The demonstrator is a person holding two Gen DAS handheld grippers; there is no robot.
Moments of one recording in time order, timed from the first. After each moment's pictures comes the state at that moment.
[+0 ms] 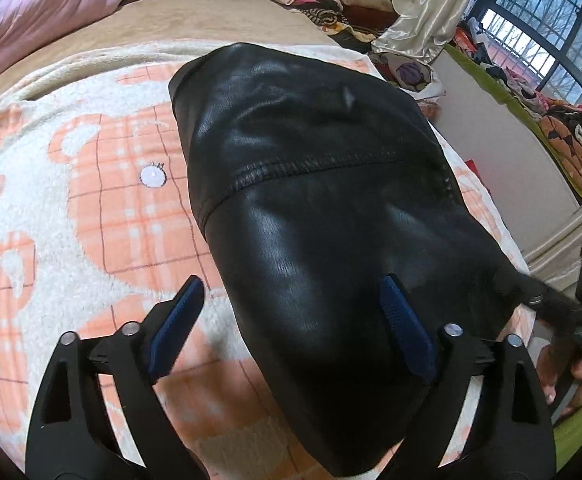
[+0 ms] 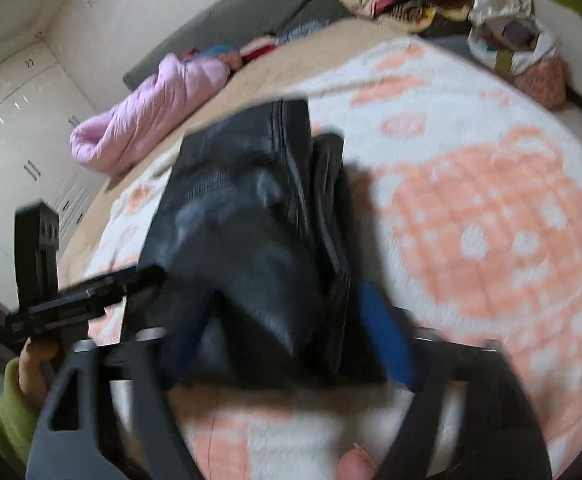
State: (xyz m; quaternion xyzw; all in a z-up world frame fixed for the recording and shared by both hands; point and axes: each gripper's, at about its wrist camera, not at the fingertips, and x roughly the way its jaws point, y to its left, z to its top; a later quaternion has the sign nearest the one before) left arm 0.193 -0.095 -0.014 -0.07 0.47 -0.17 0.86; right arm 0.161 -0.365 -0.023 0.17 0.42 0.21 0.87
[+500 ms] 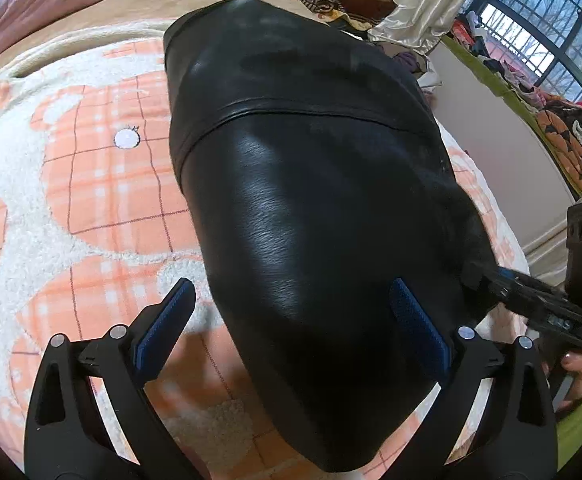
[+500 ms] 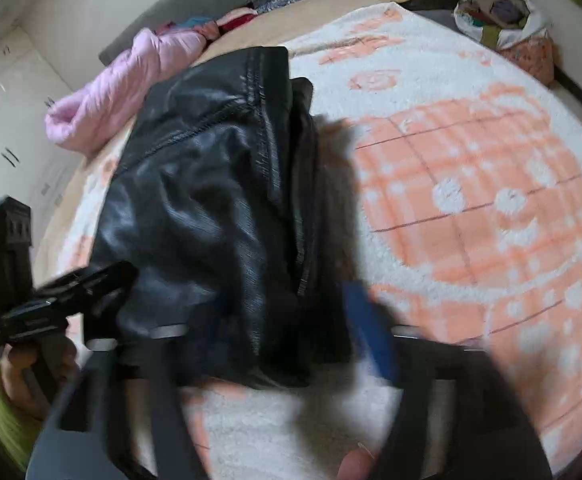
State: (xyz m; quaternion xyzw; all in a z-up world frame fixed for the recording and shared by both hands) left arm 0.183 -0.111 -0.033 -0.08 0.49 -0.18 0.85; right arm 0.166 -0.374 -0.042 0.14 0.47 0.17 0.85
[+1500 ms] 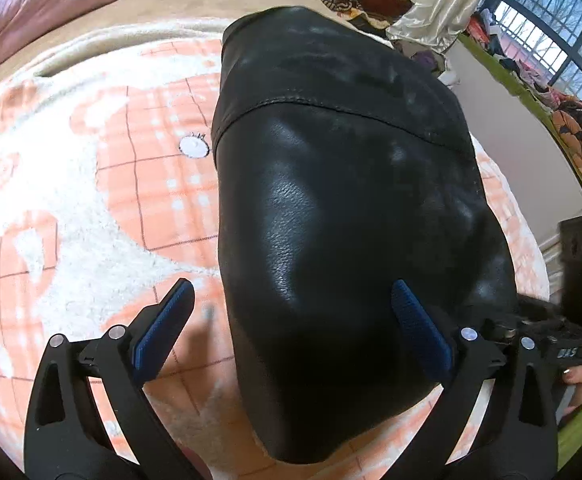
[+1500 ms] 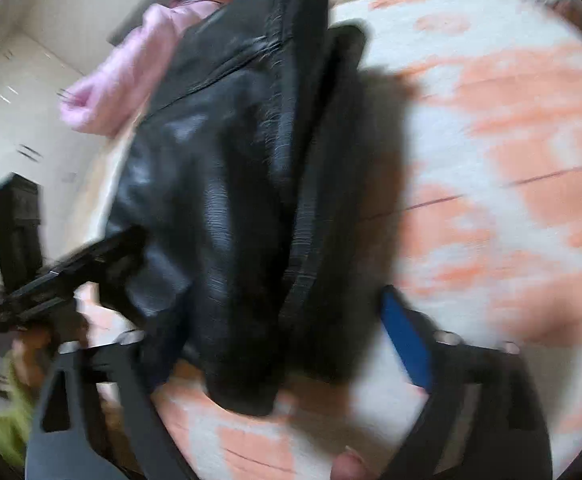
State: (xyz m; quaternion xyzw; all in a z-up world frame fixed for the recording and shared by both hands) left arm 0.199 -0.060 -0.029 -0.06 0.49 -0.16 0.85; right arm 0.178 -0.322 -0.046 0.16 0.51 0.20 0.82
